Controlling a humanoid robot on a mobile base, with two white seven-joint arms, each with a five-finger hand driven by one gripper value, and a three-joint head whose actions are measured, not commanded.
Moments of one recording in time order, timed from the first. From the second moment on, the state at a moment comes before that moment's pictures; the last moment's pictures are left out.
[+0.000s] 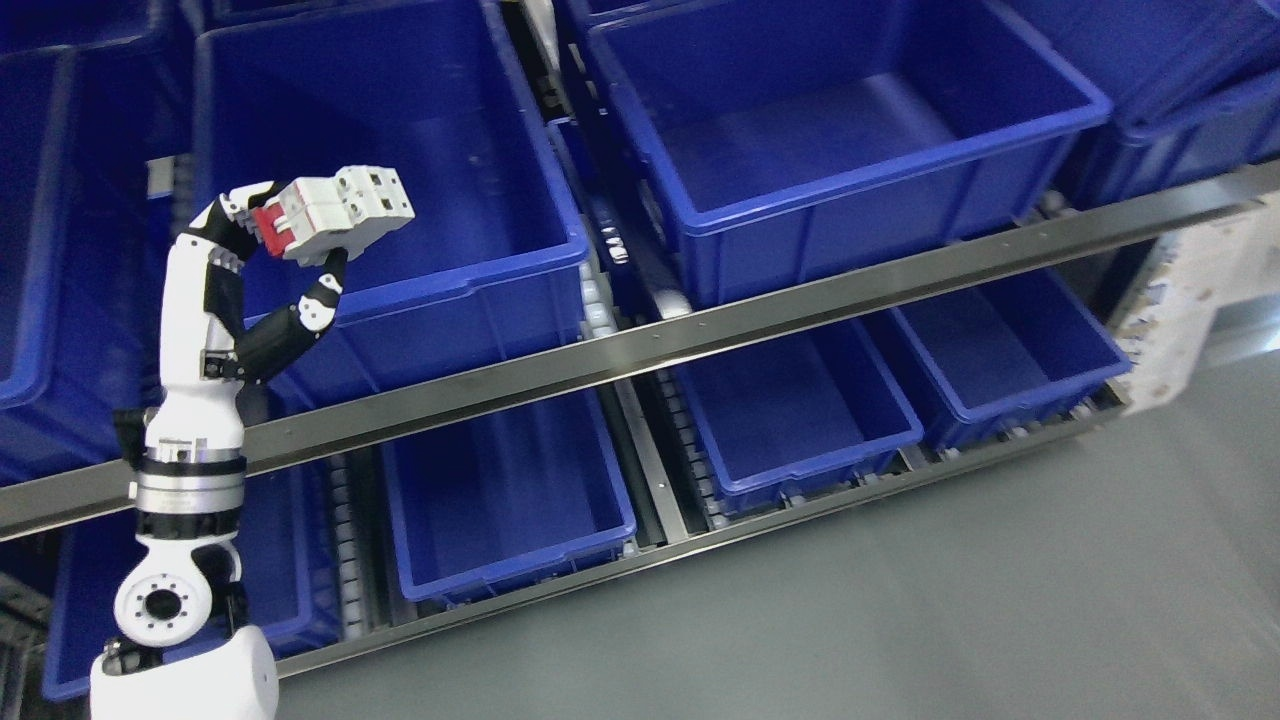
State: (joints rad) left arm -0.54 0.00 0.27 -1.60 -0.10 -0.41 -0.33; right arm 0.09 0.00 0.00 -0.25 0.07 0.01 -0.14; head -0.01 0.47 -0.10
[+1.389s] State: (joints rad) left arm -1.15 0.09 0.00 -1.02 -0.41 -0.10 -0.48; right arm 0.09 0.00 0.00 -0.25 0.07 0.01 -0.14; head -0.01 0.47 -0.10
